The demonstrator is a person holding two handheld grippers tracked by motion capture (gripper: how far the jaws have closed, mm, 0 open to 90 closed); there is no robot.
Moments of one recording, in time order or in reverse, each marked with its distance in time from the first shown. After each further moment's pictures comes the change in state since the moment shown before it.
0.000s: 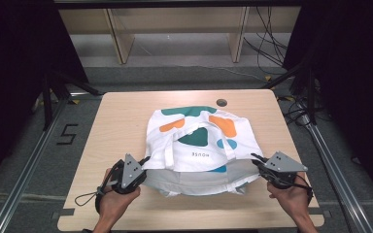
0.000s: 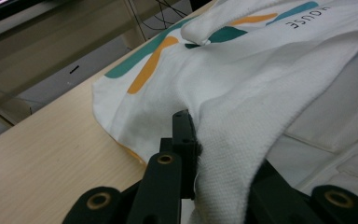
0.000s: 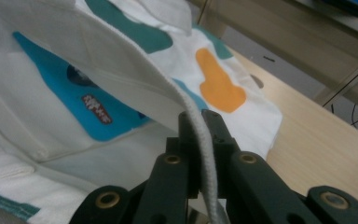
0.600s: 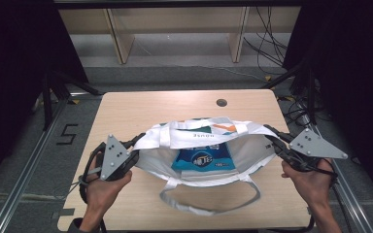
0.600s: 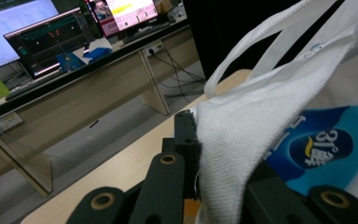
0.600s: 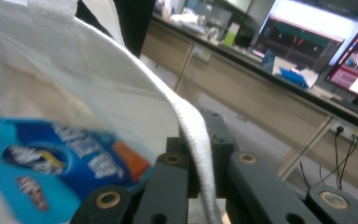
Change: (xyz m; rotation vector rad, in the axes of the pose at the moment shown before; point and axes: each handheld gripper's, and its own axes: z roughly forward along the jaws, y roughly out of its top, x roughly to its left) left arm 0.022 0.075 -0.046 -0.242 0.050 0.015; right arm -0.030 0.080 -0.053 -0.253 -0.070 -0.010
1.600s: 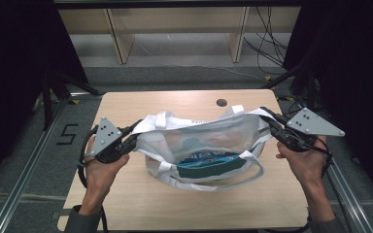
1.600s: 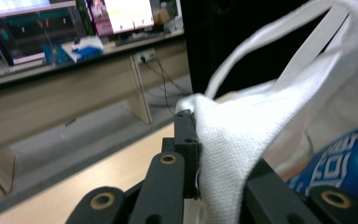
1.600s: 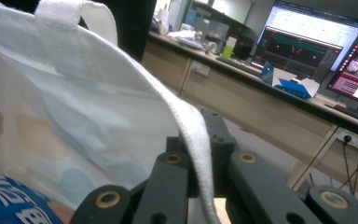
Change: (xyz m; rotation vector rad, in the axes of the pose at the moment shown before) left arm 0.030 -0.009 0.026 -0.010 -0.055 -0.172; right arm -0.020 0.018 0.029 -0.057 -0.004 0.053
